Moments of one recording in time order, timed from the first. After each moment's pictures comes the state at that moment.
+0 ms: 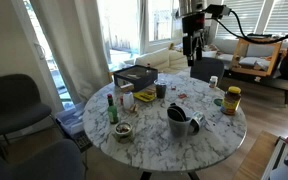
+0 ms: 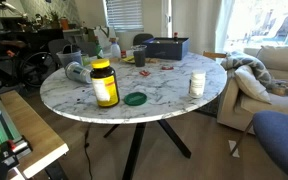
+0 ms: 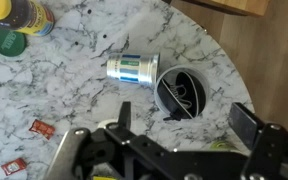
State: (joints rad) arm 0.08 -0.39 0.07 -2.22 -0.01 1.66 -0.11
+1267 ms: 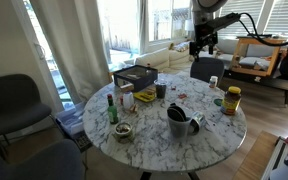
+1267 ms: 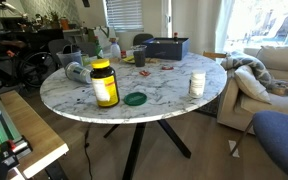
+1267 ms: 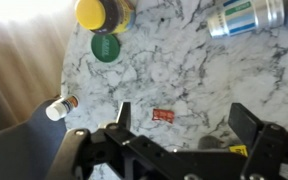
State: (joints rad) arm -0.11 -0.33 0.02 -2.27 -0.31 1.93 0.22
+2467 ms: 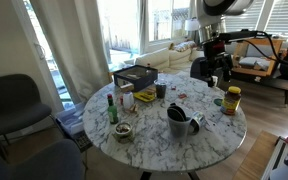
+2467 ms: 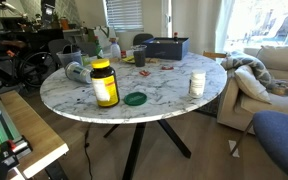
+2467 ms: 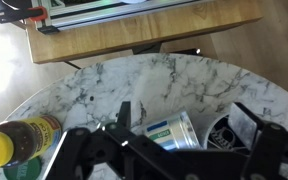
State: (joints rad) arm -0.04 -0.45 0.01 -2.47 0.04 1.67 0.15
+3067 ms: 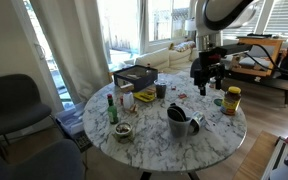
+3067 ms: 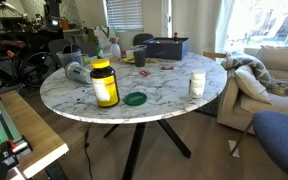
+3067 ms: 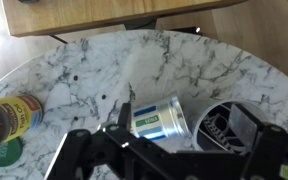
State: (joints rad) arm -0.01 -0.47 0.05 -2.60 0.05 1.90 0.16
